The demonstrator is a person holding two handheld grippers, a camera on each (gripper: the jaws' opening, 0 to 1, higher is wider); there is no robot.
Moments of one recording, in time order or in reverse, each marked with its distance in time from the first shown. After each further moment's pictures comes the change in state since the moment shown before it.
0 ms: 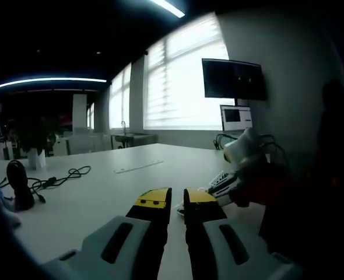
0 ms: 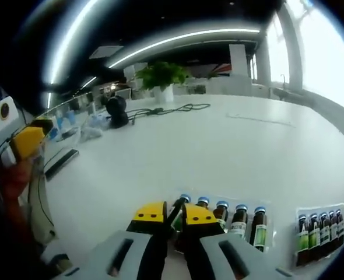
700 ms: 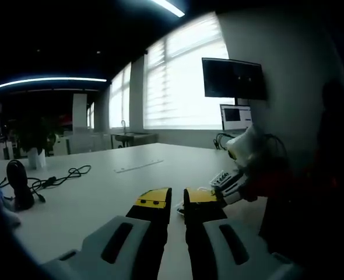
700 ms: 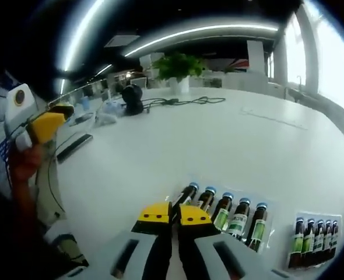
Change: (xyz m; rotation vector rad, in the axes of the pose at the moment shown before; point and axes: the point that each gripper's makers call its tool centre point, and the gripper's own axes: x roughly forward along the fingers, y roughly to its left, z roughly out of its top) left arm 0.001 0.000 -0.002 0.001 0.005 0.001; right arm -0.011 0.013 -0.017 -0.100 0.107 0.092
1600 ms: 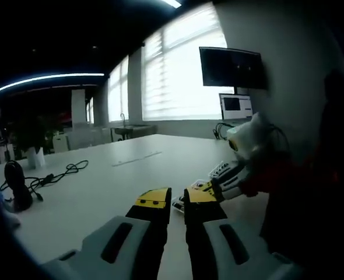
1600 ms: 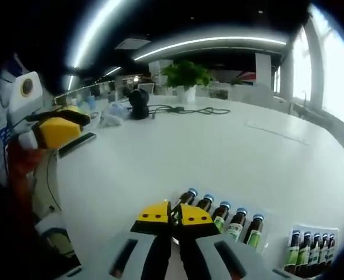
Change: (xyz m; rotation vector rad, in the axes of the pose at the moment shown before) left arm 0.020 -0.018 -0.015 0.039 0.075 0.001; right arm 0.002 -0.008 0.012 -0.067 -0.110 0.020
